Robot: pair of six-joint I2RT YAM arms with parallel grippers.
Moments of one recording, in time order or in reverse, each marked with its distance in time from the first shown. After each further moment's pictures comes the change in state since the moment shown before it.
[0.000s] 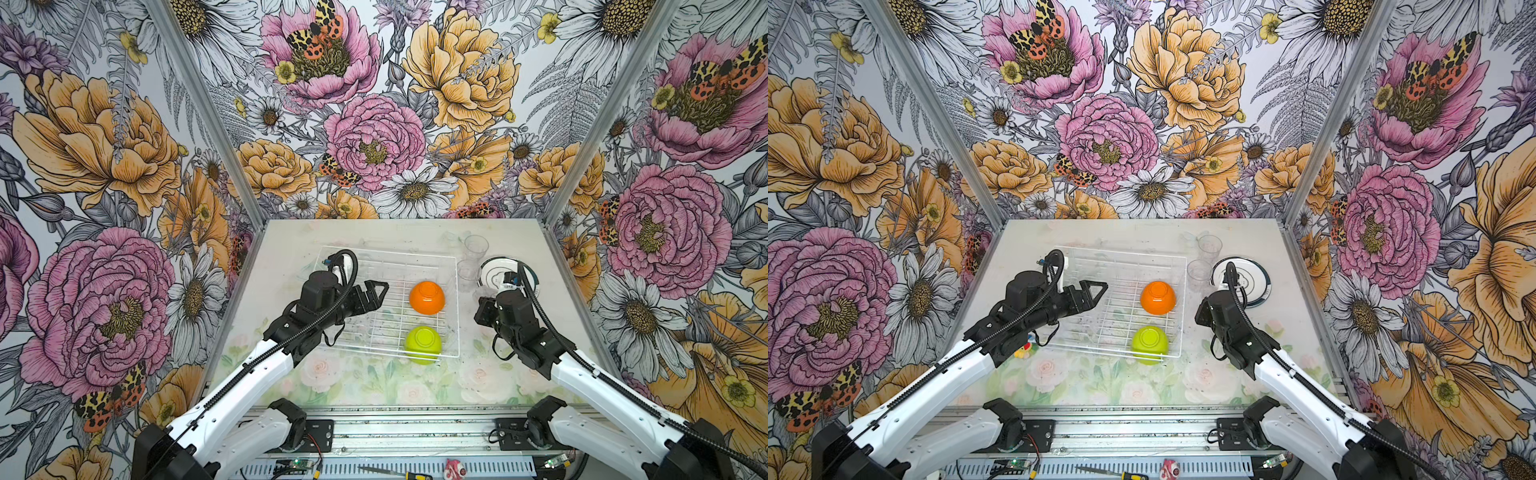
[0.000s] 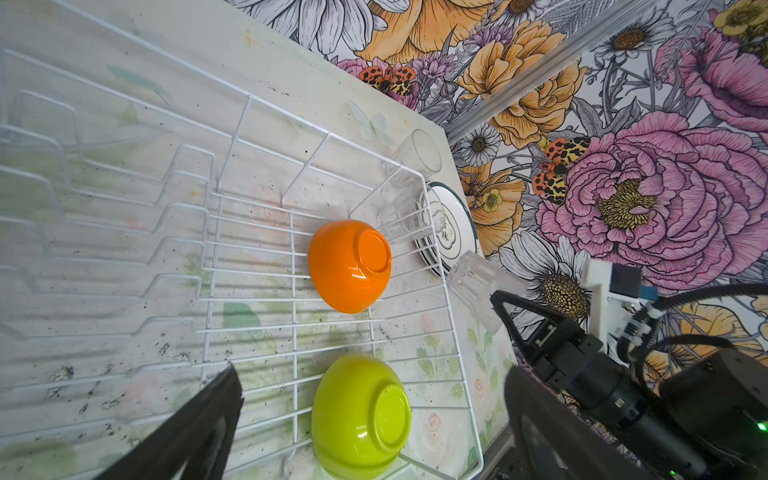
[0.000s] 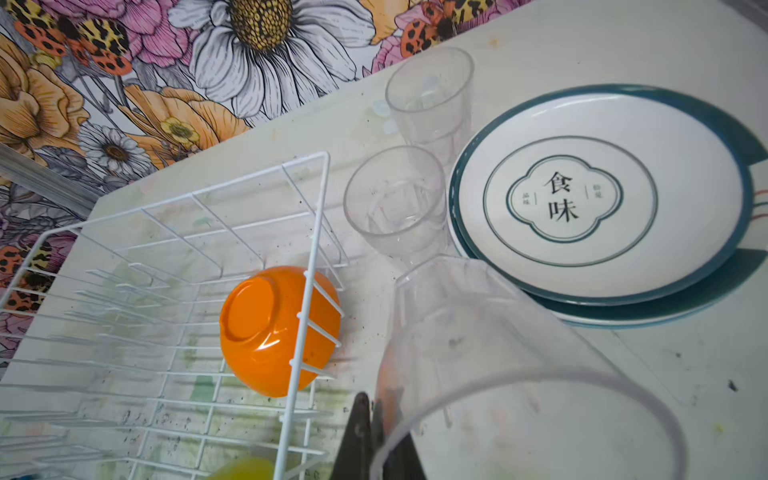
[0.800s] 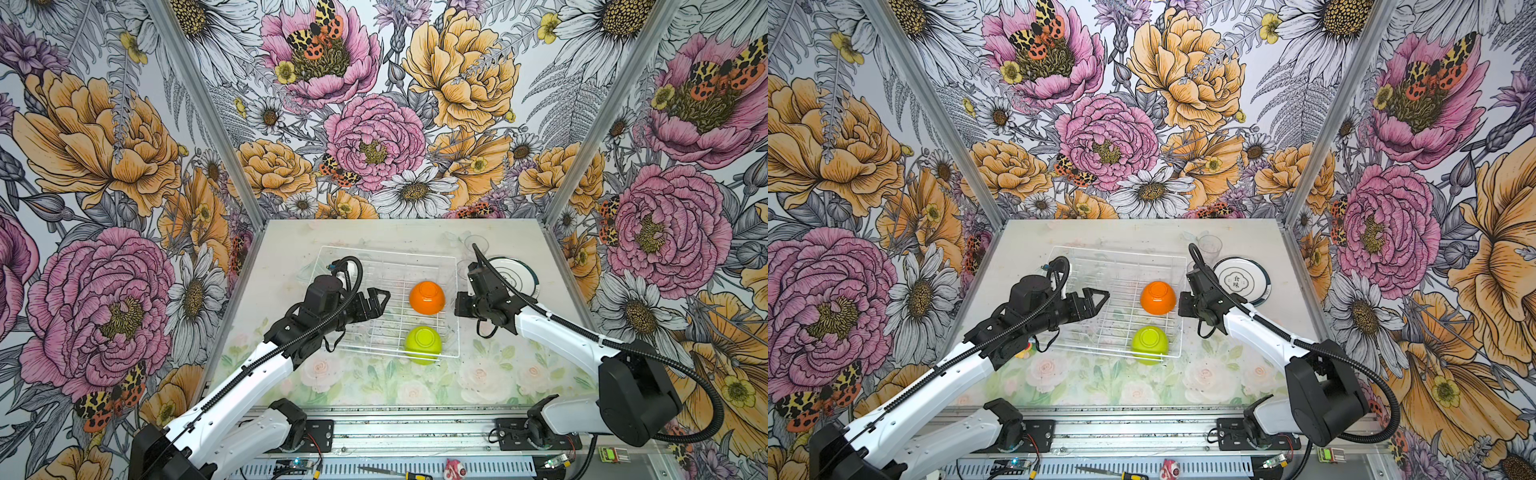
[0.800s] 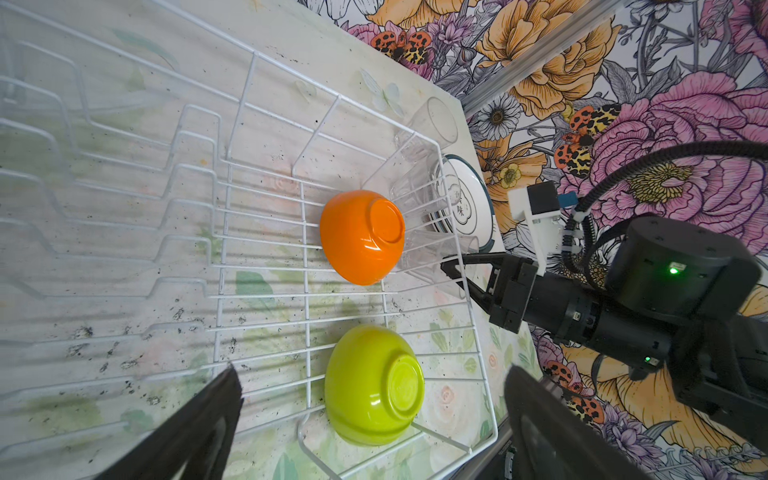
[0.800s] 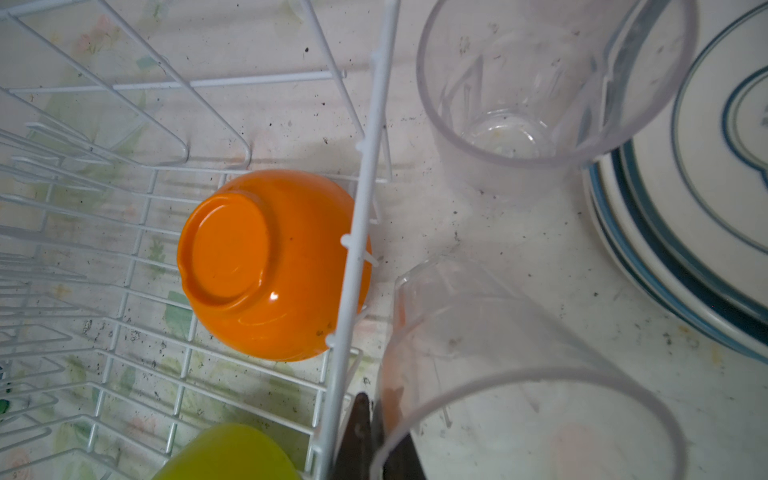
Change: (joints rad) left arm -0.029 -0.014 0.000 -0.077 -0.031 0.016; right arm -0.024 0.409 0.275 -0.134 -0.225 -0.118
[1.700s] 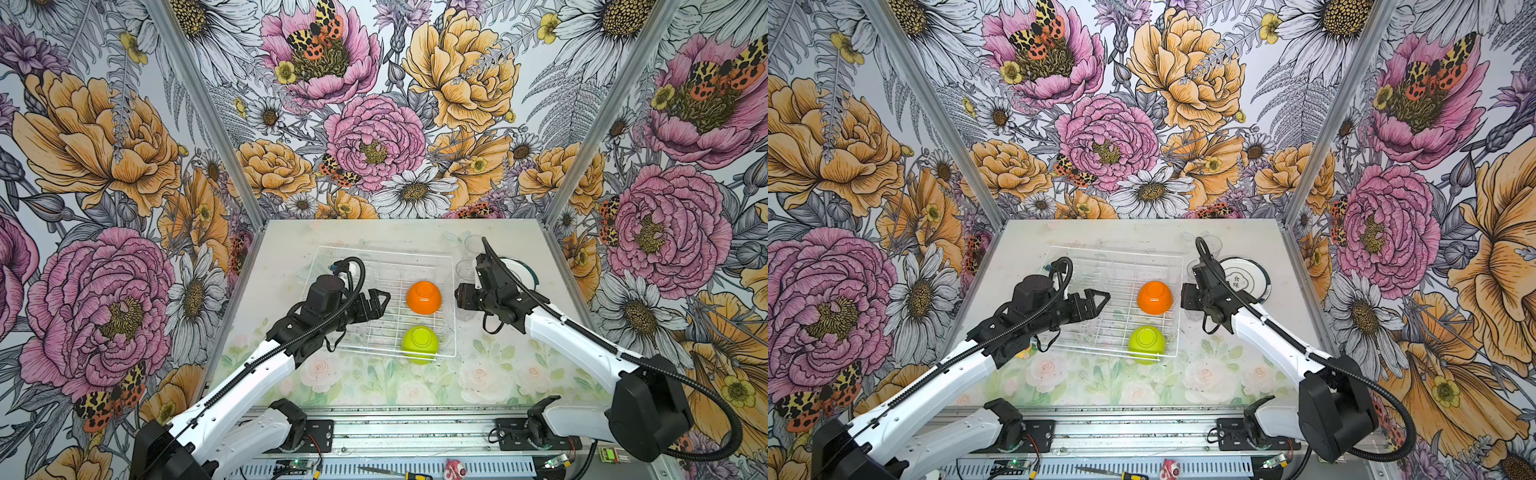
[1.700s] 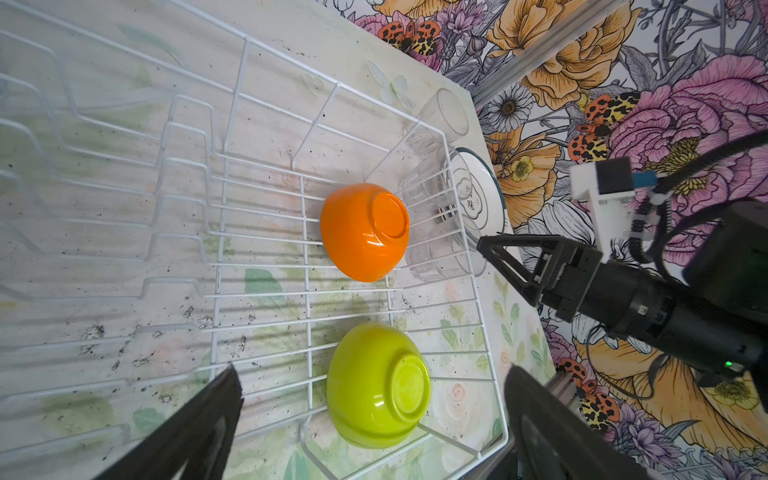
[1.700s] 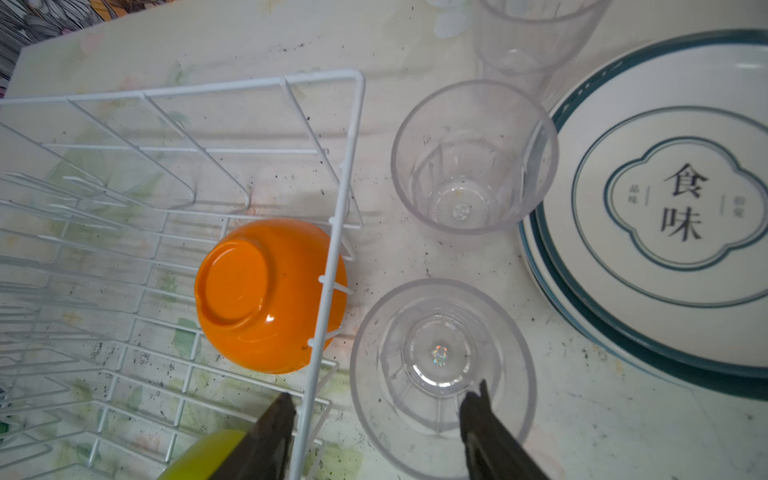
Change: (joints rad) left arm -0.003 0.027 0.000 -0.007 -0.003 0.022; right arm -0.015 -0.124 0.030 -0.026 0.056 -0.045
